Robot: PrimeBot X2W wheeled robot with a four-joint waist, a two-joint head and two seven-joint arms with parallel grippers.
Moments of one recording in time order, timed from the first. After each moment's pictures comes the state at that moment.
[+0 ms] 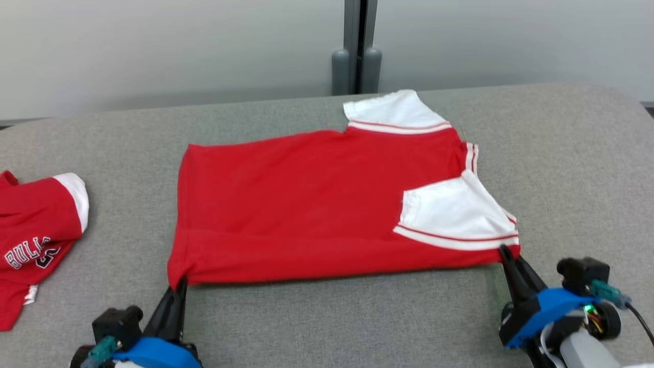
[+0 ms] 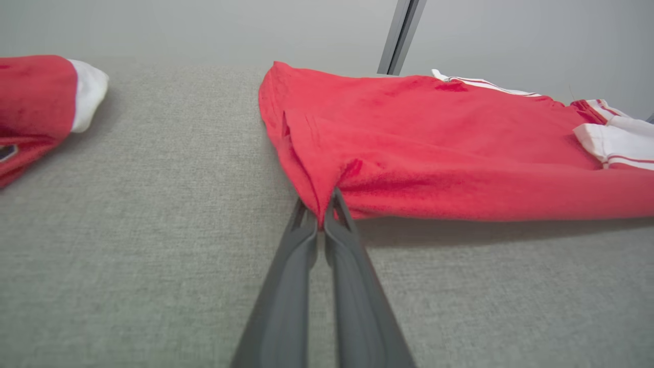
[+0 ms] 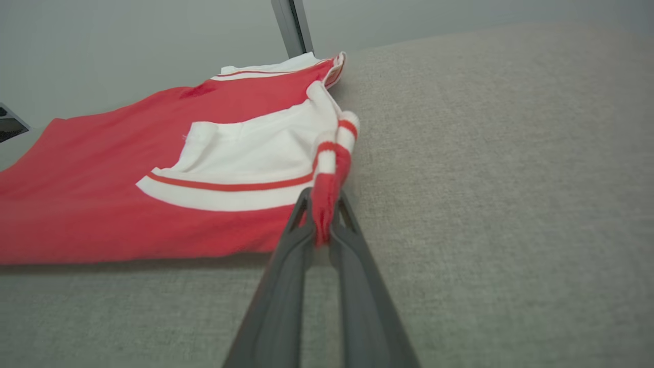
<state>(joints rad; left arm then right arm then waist) -0.13 0.27 -0.27 0.53 -0.47 -0.11 -0.26 -0.33 -0.18 0.17 0.71 0.43 0.13 -0.24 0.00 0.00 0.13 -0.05</state>
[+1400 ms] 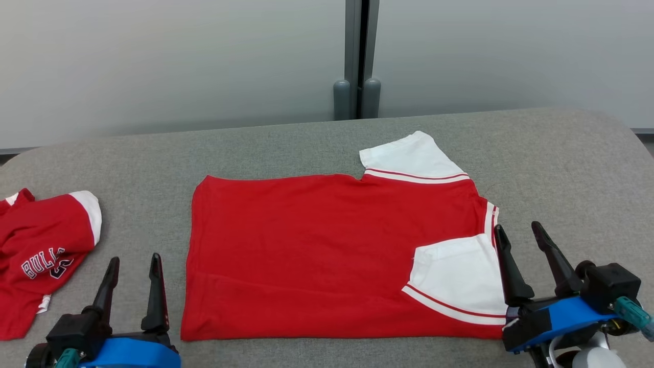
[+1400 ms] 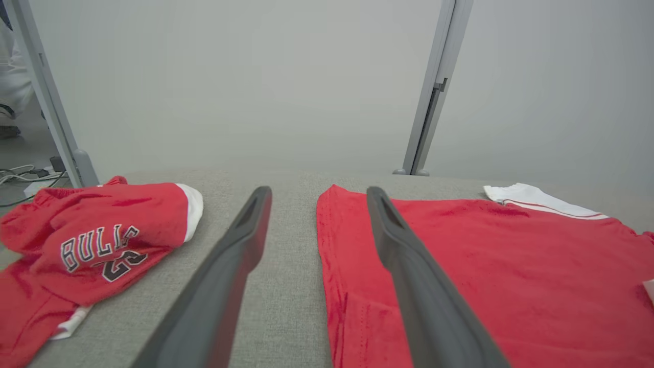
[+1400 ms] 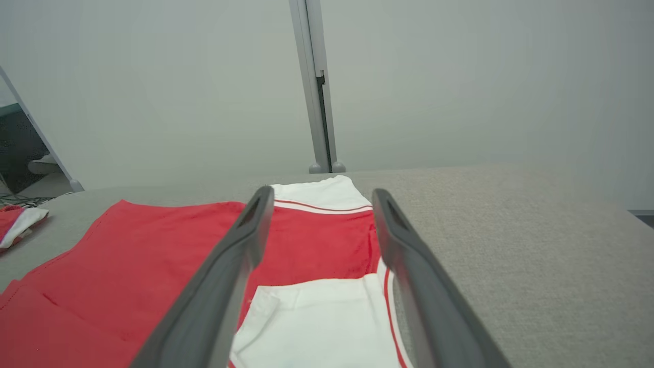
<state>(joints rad) 0.01 0.24 -0.12 0.22 -0.36 -0.02 -0.26 -0.06 -0.09 0.00 0.12 0.23 0.13 -0.11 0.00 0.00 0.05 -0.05</state>
